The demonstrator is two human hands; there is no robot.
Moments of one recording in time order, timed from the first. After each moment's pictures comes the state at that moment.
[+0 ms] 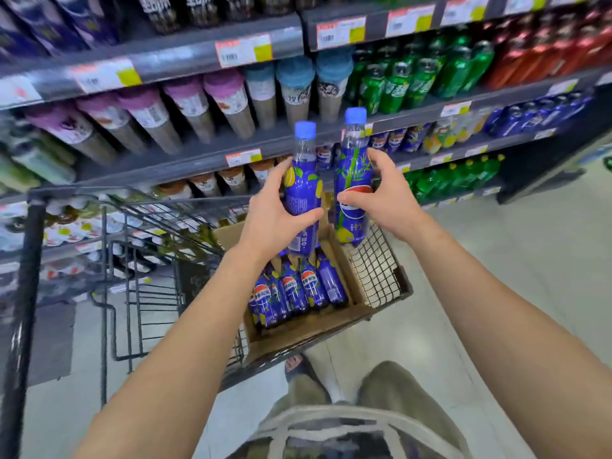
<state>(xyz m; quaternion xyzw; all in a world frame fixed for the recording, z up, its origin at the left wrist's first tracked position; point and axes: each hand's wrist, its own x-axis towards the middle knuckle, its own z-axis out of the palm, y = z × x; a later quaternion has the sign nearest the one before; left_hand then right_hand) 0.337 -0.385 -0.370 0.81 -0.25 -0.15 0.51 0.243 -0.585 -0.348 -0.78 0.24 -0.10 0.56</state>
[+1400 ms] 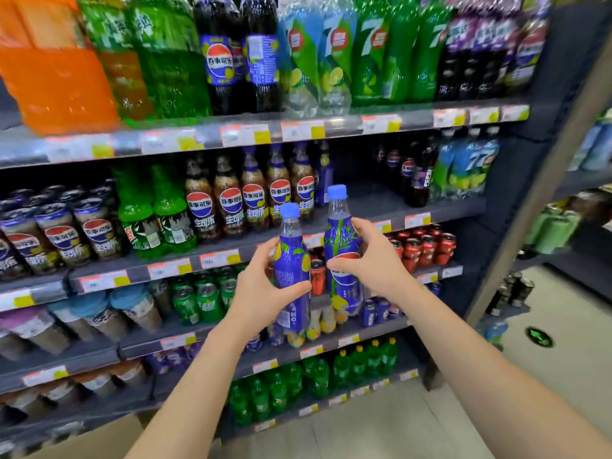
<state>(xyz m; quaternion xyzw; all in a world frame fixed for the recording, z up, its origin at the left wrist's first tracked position) 0.226 -0.912 -0.202 0.78 -0.32 -0.03 0.54 0.126 -1.121 -0.167 -0.82 0.14 -0.22 0.51</state>
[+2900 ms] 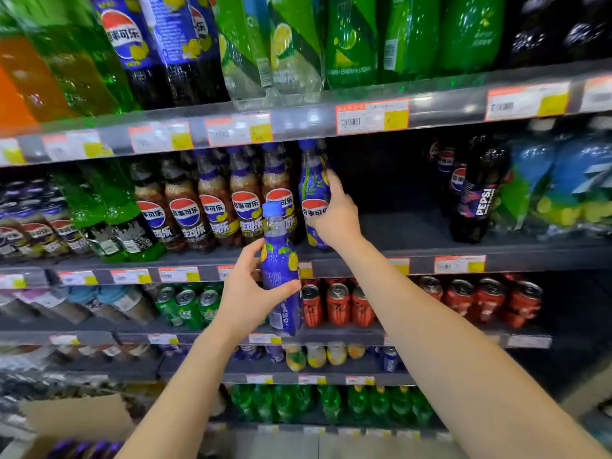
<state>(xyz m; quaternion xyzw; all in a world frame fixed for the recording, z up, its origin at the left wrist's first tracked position) 0.288 -1.102 -0.224 0.84 -0.15 0.05 0.53 0.367 -1.301 -0.189 -0.84 0.08 -0.22 0.49</state>
